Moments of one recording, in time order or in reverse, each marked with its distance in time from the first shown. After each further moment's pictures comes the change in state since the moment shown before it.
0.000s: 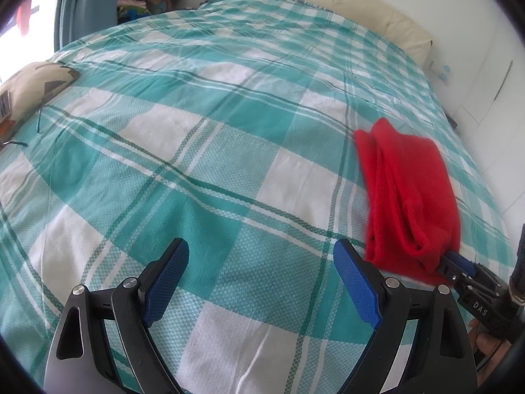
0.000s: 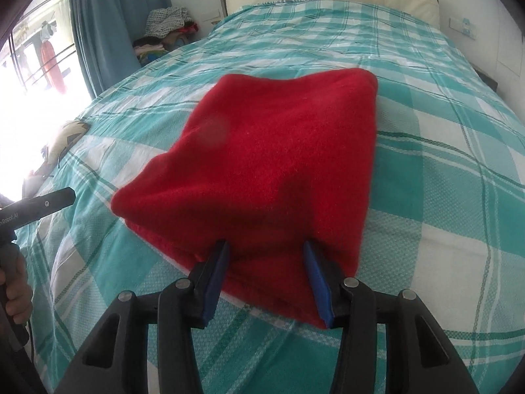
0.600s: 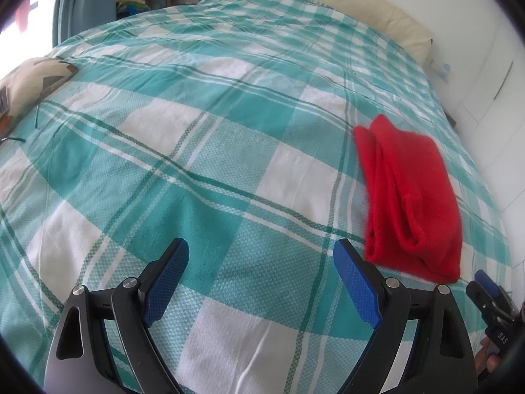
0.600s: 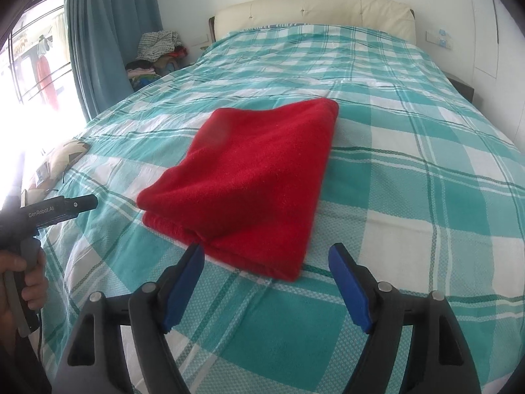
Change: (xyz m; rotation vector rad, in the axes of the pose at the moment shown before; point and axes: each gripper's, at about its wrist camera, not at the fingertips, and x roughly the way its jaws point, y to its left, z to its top) left arm 0.001 0.002 -0.001 -0.004 0.025 -0.014; right arm -0.060 -0.015 -0.028 0.061 -0.088 -0.044
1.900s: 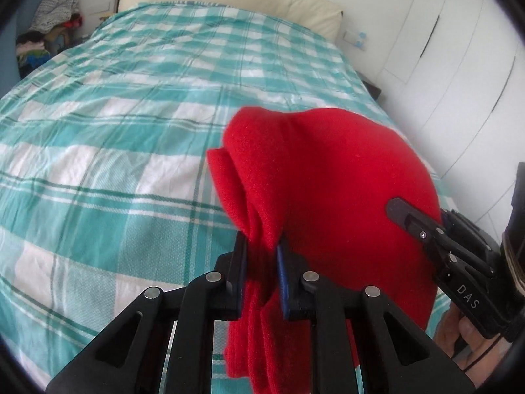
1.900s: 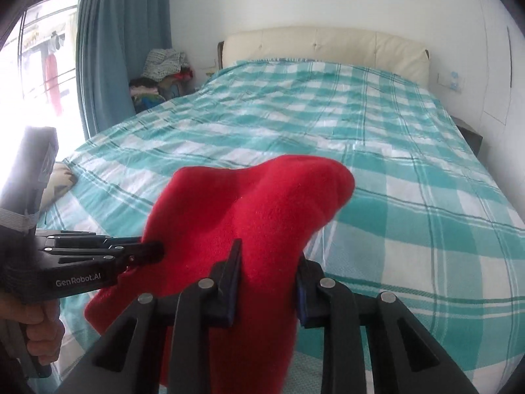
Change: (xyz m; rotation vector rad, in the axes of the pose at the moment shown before) left arm 0.017 -0.144 0.114 0.285 0.012 -0.280; right arm 0.026 0.011 0.143 -0.088 -0.184 0.016
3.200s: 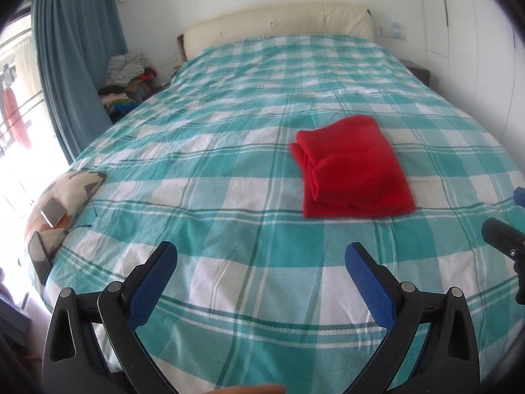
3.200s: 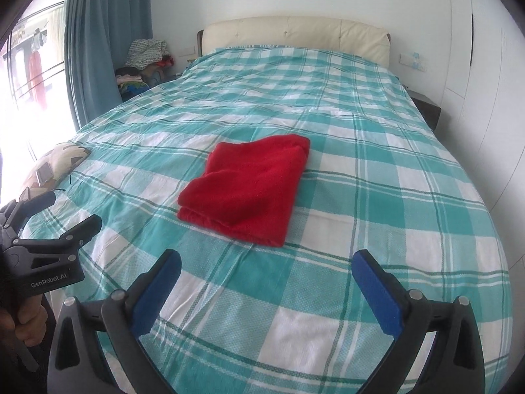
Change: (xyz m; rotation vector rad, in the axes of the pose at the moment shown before) left arm -0.141 -0.072 -0.177 0.121 -0.123 0.492; right arm -0.187 0.027 -0.116 0.040 0.154 -0.146
